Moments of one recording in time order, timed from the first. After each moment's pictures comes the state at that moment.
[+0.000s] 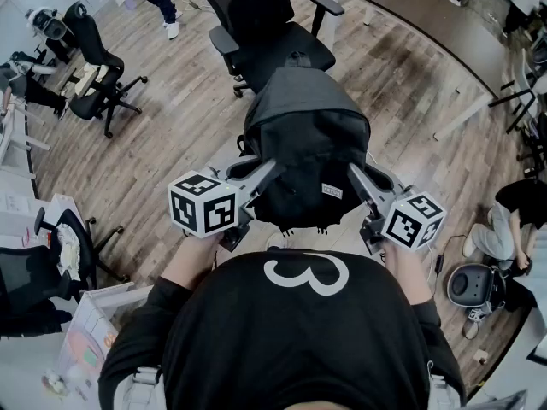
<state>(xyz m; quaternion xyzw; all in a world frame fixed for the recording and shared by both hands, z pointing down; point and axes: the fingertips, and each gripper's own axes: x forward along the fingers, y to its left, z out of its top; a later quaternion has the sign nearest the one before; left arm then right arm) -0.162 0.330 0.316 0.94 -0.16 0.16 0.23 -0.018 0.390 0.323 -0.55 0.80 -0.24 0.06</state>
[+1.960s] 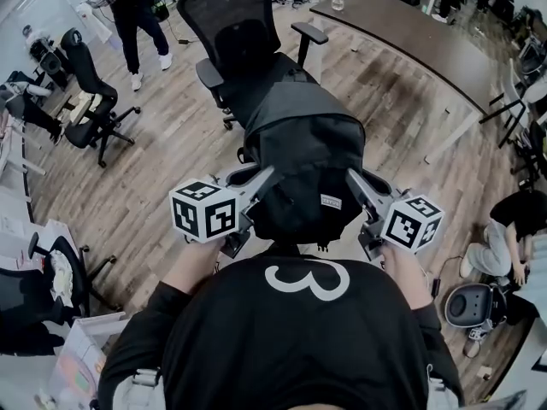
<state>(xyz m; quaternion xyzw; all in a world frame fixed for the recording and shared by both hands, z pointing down) -0.098 0.298 0.309 0.95 -0.16 0.14 0.21 0.047 0.364 0.316 -0.57 0.79 -0.23 0.08</state>
